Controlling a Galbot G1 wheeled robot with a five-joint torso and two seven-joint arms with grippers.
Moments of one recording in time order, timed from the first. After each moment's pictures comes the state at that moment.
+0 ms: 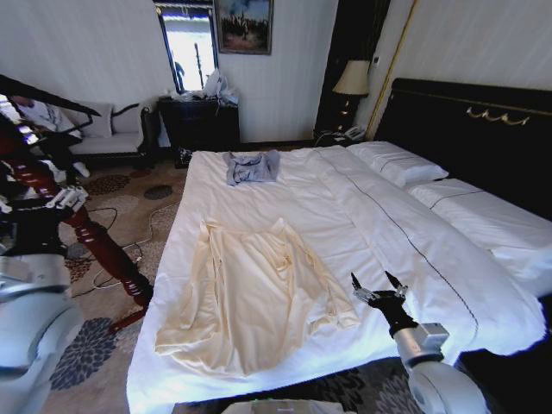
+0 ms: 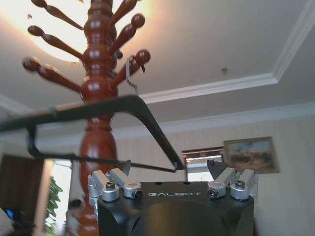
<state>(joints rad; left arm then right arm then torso) 1.43 -0.85 -1.01 -2.35 -0.64 0.07 -0.53 -1.82 1.18 0.77 2.28 0.37 -0.10 0.08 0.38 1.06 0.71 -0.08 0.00</state>
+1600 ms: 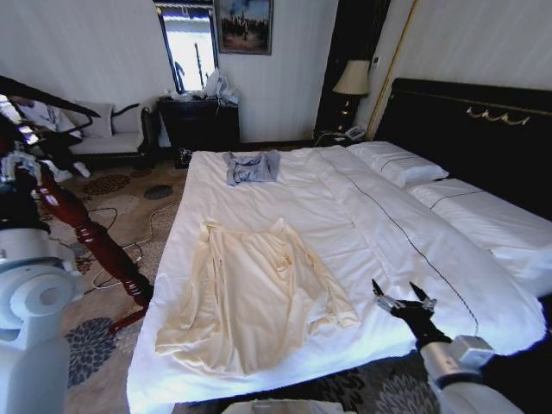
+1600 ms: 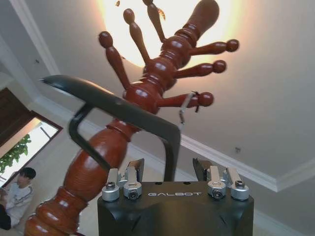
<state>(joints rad) 1.09 -1.07 -1.05 -2.21 -1.01 -0.05 -0.33 -1.98 1.20 0.98 2.43 0.56 -0.19 0.11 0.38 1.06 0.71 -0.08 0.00</state>
